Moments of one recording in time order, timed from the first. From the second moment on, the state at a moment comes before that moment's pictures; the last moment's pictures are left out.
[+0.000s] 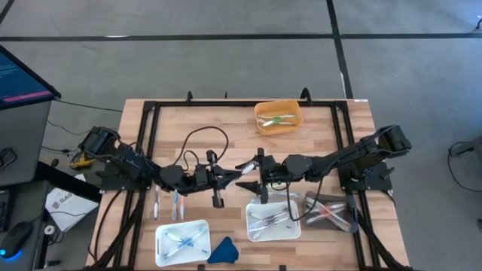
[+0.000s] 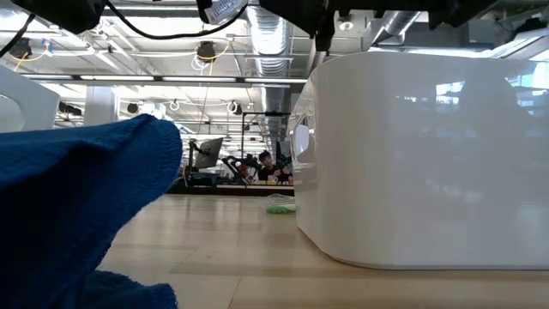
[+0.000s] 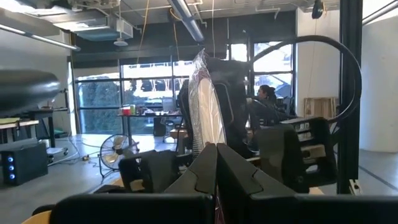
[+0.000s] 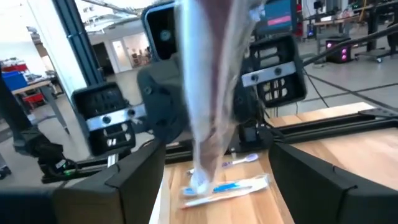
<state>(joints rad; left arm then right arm) -0.37 1.57 0.66 1.26 -0.53 0.19 0.23 1.59 0.84 0.76 0.18 0.23</state>
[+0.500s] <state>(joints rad) -0.37 1.57 0.66 1.25 -0.53 0.18 0.23 1.59 0.84 0.80 0.18 0.24</state>
